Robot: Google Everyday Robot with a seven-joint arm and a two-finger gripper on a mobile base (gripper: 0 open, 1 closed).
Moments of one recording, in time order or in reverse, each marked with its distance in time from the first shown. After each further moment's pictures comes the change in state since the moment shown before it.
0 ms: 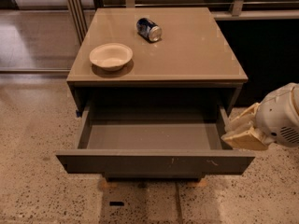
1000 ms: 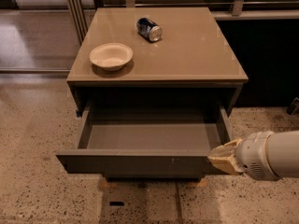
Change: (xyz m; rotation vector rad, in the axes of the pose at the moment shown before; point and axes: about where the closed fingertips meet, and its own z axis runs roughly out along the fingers) arm 0.043 0.007 0.094 0.016 -0.162 0.204
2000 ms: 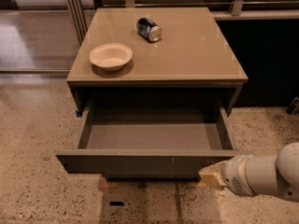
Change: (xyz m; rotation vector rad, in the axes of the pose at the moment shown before) arm 0.060 0.001 0.075 -0.031 0.017 0.233
